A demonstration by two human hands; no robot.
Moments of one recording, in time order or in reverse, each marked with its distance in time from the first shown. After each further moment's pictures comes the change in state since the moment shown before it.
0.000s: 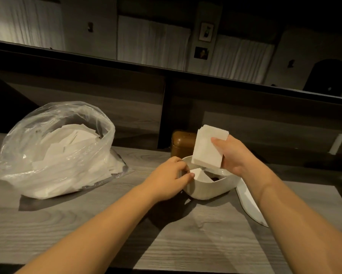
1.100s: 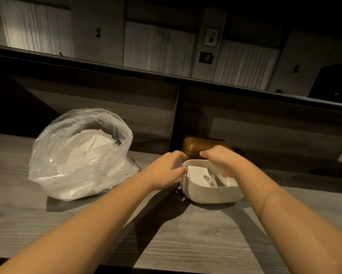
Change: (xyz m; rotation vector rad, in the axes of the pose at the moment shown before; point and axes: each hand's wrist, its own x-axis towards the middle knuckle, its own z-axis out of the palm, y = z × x) left_hand -0.008 -0.018 -0.052 -0.014 -0.017 -0.098; right_hand -0.001 -0.016 0.062 -0.641 -0.038 0.102
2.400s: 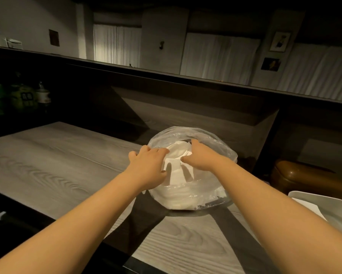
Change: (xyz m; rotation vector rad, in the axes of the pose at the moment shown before) left_hand -0.117 -0.156 -0.164 0.573 0.296 -0.403; right_hand 0.013 -0.186 0.213 -0.483 -0.143 -0.656
